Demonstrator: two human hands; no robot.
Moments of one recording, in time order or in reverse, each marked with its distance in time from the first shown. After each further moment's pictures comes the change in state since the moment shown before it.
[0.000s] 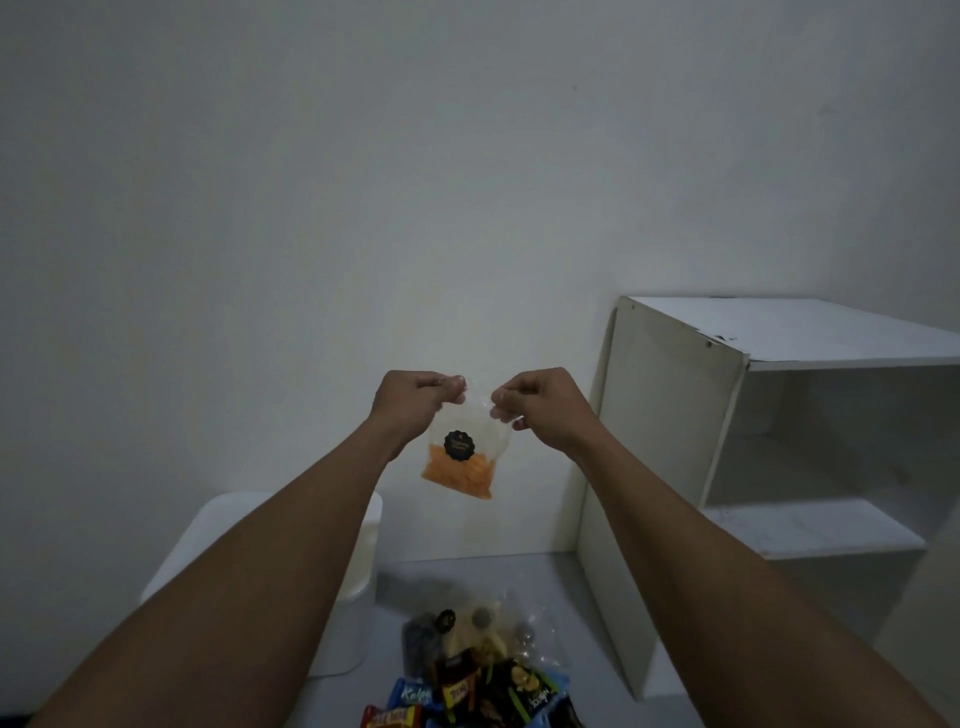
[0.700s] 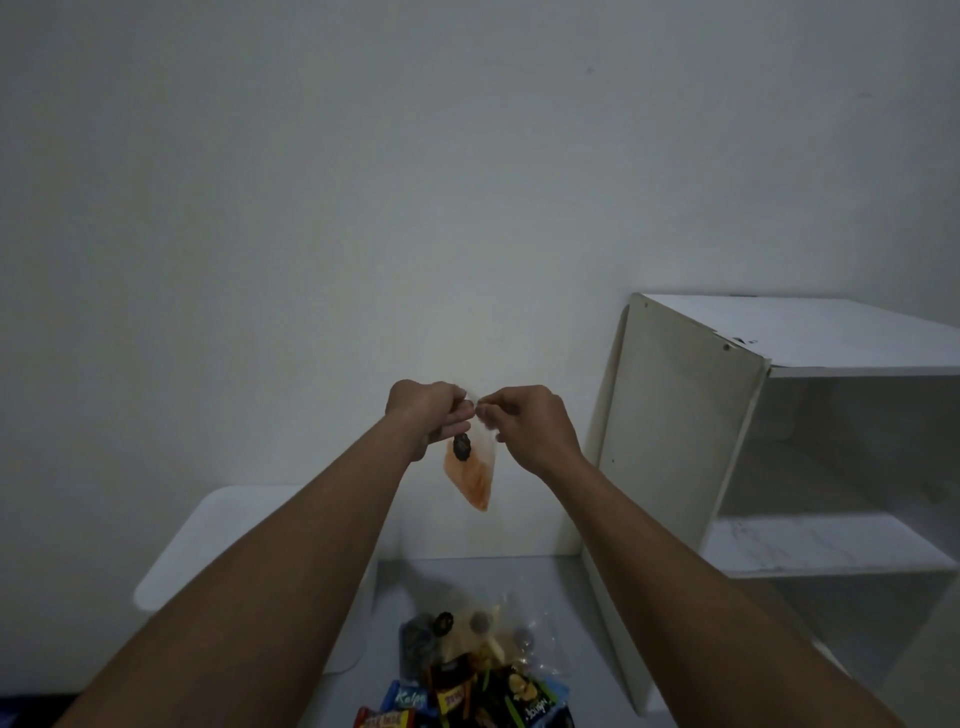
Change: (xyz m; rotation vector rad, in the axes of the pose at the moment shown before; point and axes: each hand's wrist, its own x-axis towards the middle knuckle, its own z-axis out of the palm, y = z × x) left_hand 0.008 0.008 0.028 -0.311 0.103 -0.383; right_hand 0.008 0.025 0.028 -0.254 0.078 -0.105
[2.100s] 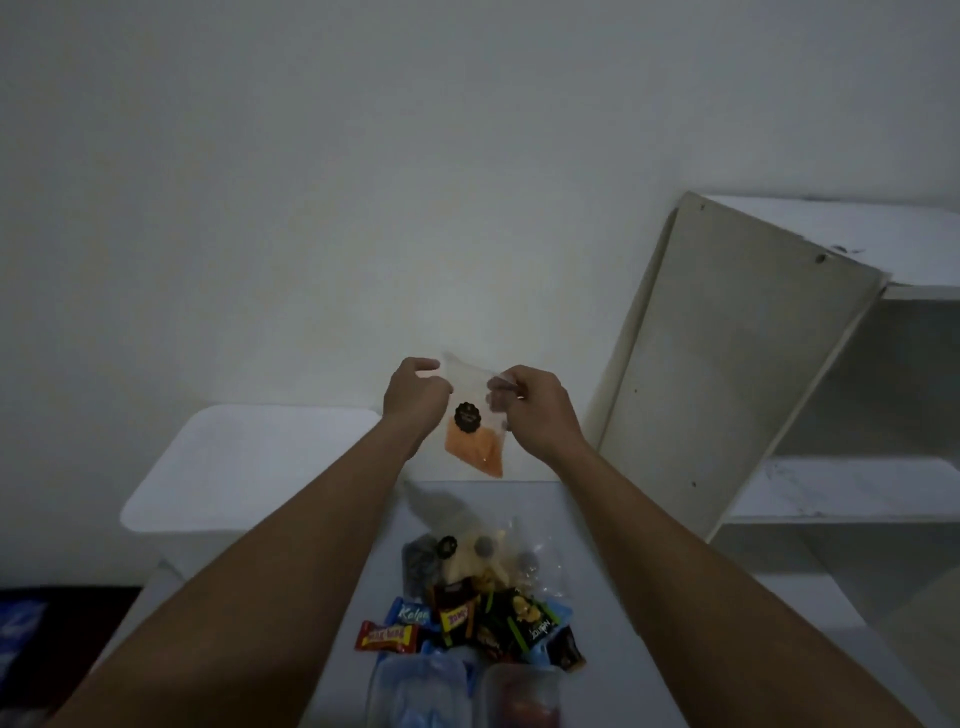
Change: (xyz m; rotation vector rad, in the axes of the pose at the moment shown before) left_hand 0.057 -0.102 -0.015 0.237 0.100 0.054; right_hand -0.009 0.074 0.061 0.162 -0.083 0.250
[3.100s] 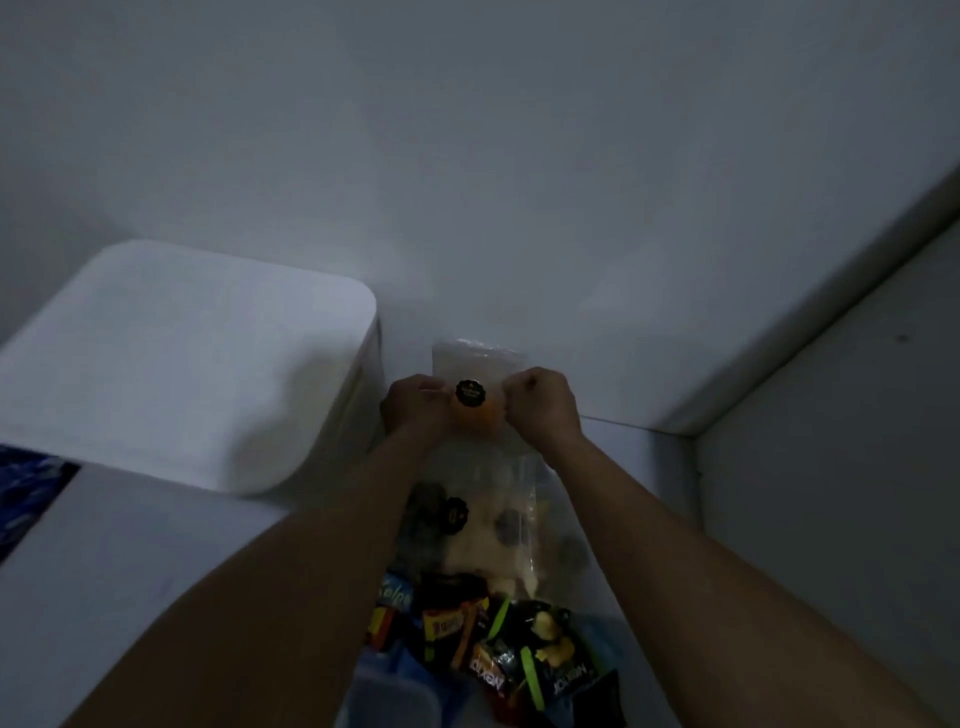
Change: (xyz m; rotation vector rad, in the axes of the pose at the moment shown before) left_hand 0.154 -0.245 0.069 0.367 0.278 -0.298; right_hand 0.119 0.232 0.151 -0.075 -0.289 0.428
